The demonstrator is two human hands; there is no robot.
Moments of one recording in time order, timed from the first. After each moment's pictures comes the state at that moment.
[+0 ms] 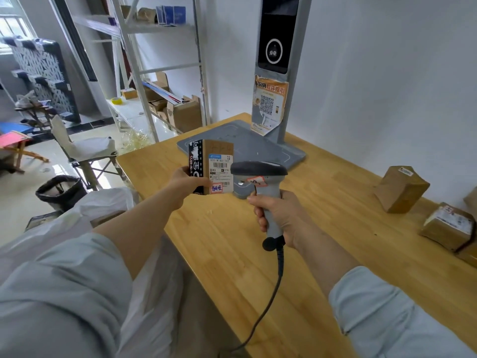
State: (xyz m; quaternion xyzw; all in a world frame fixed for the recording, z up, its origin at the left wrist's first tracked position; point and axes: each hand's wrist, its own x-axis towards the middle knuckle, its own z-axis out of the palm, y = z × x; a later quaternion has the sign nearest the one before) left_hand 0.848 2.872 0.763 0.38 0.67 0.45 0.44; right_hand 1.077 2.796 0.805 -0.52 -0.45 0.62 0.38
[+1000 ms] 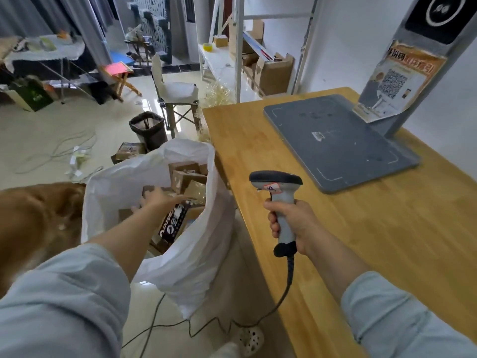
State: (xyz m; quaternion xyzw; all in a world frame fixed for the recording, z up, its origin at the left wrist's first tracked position) left_hand 0.576 2.762 0.554 0.15 0.92 0.24 0.29; right_hand 0.928 2.820 0.735 -0.51 -0.45 0.71 0.19
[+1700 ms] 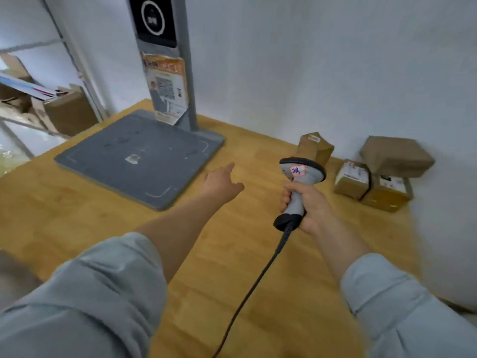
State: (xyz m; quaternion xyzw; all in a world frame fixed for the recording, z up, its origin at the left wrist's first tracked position) left_hand 1.081 2.955 0.745 0.74 0.60 0.12 0.28; right_hand 1.241 2.857 0.773 -0.55 -0.09 0.59 0.58
